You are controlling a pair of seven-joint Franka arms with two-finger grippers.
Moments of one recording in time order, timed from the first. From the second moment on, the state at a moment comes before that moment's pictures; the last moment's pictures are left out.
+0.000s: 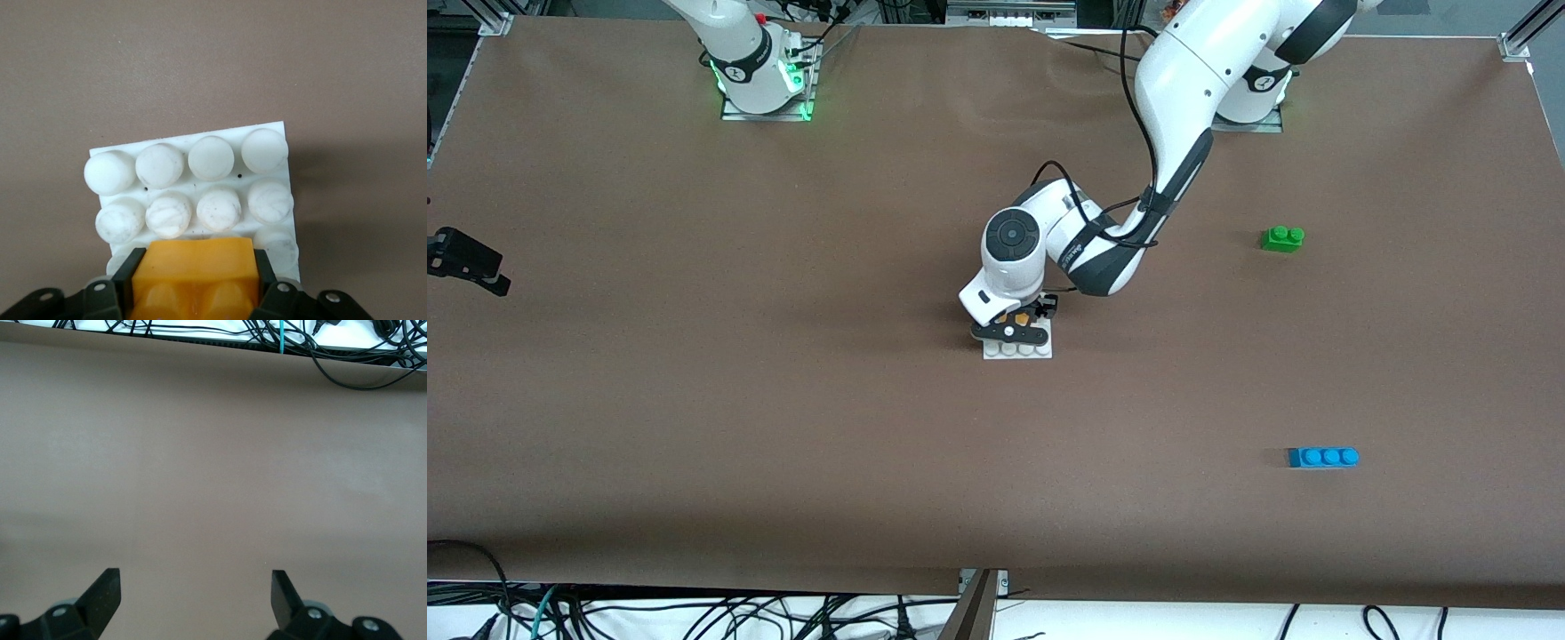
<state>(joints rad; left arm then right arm) -0.56 0.85 -0.24 -1.40 0.18 2.18 -0.74 0.08 0.18 -0.22 -1.45 0.03 1.76 -0.21</state>
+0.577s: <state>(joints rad) -0.55 0.85 -0.23 -1.39 0.13 2.15 -0.74 0.08 0.18 -0.22 -1.45 0.03 1.76 -0.21</state>
